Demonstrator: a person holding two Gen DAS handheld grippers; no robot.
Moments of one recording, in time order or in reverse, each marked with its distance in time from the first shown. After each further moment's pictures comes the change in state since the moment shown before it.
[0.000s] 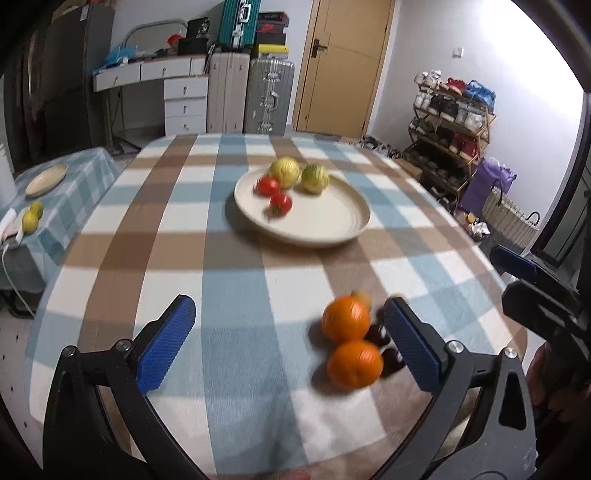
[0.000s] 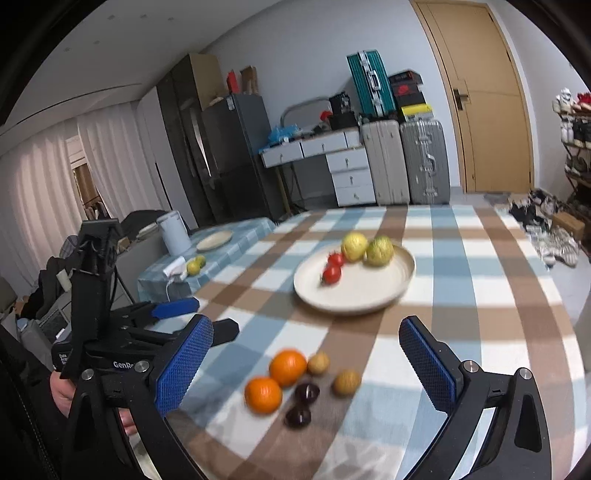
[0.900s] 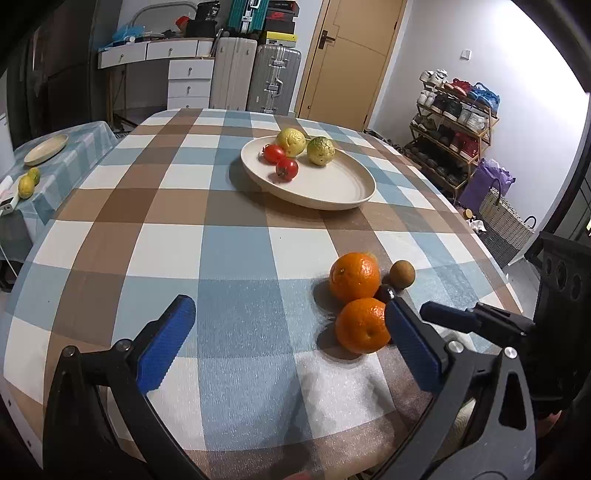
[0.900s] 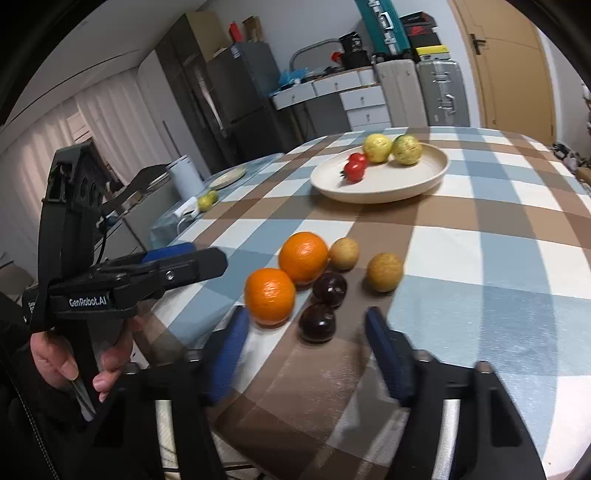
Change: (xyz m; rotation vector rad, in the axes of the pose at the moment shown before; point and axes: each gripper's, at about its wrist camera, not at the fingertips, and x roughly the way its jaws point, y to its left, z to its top) left arm 0.016 0.014 -0.027 -0.054 0.032 -0.029; right arm 0.047 0.002 -0.073 0.020 0.222 0.103
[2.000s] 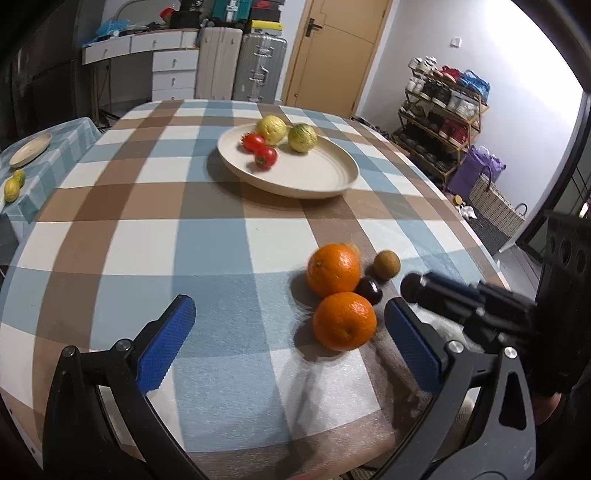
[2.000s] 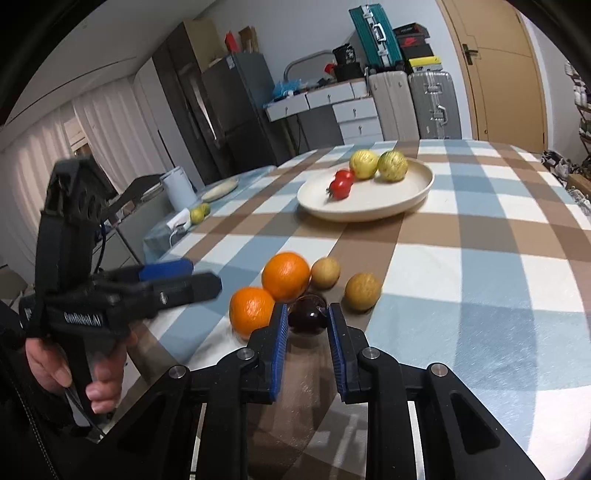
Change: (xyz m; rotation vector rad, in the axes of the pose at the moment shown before) left arm 0.014 -0.014 0.002 0.036 0.060 -0.050; right arm -0.011 -0.010 0.008 0.005 -0.067 -0.049
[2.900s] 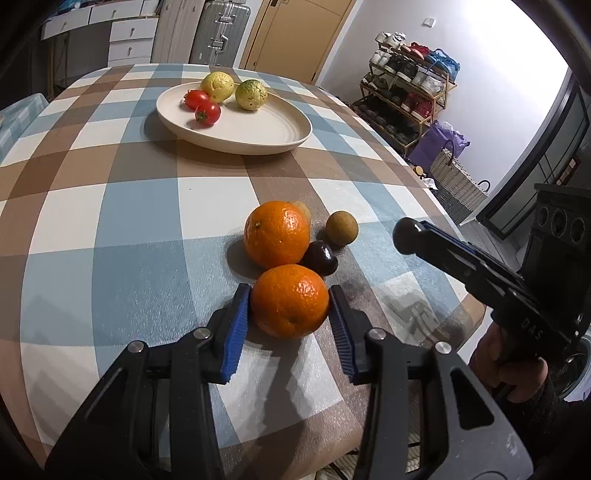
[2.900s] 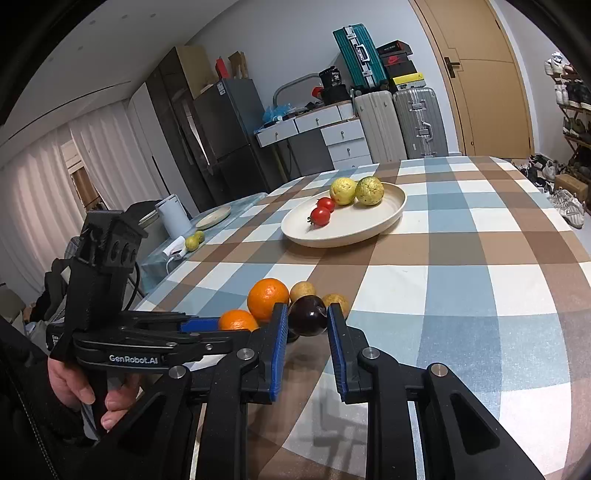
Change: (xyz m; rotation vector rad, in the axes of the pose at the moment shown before) left arm 0.033 -0.015 -0.009 0.014 0.123 -0.183; right arm -0.027 -0.017 -0.001 0.041 -0.093 -0.011
